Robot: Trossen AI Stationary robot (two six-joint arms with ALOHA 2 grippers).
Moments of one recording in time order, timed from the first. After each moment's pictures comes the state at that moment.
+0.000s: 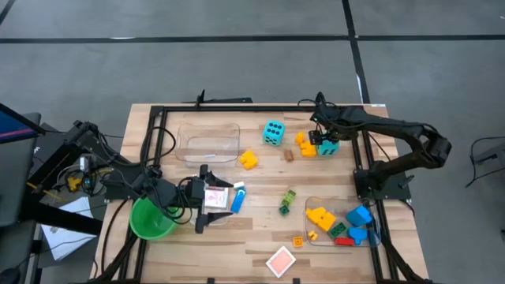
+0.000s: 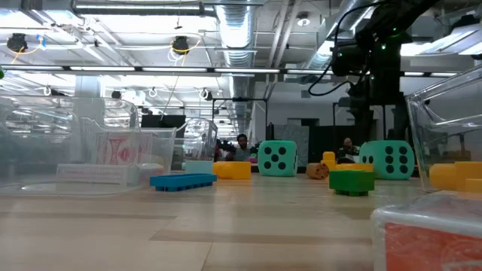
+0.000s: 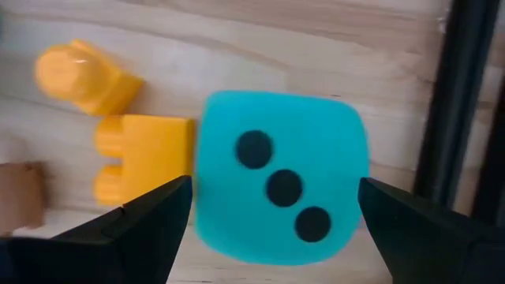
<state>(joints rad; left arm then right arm) -0.58 1.20 0.99 0.01 -0.60 -0.16 -0.61 1.35 0.90 -0.98 0.24 0.79</state>
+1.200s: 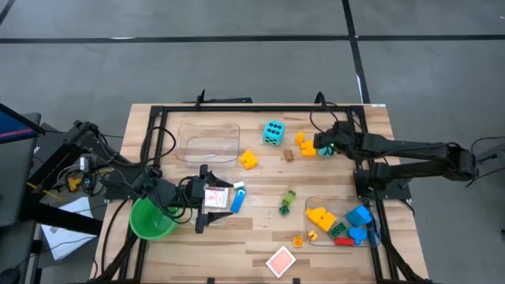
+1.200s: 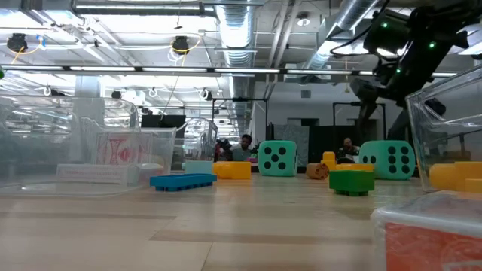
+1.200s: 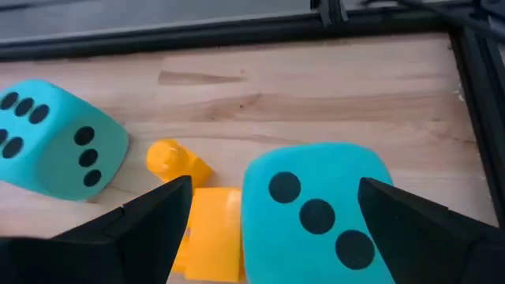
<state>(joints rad) -0.58 1.20 0.99 0.02 -0.60 -0.18 -0.33 0.96 0.54 -0.59 0.62 1.04</state>
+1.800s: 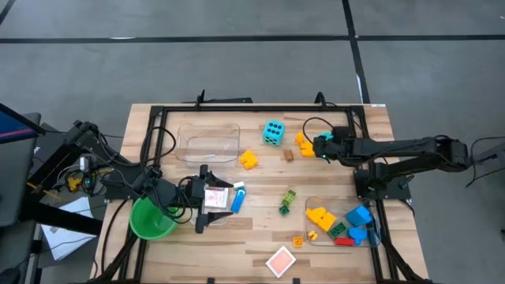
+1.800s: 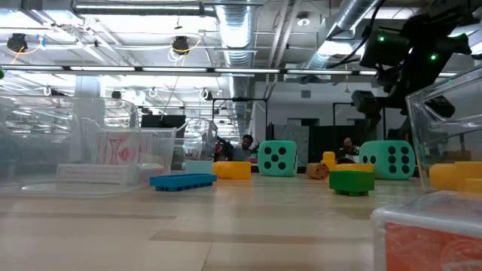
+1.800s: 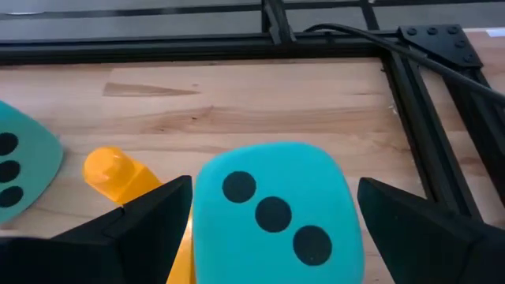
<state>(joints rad) -0.58 1.20 0.99 0.02 -0.60 -0.19 -0.23 1.09 0.54 -0.68 0.84 1.21</state>
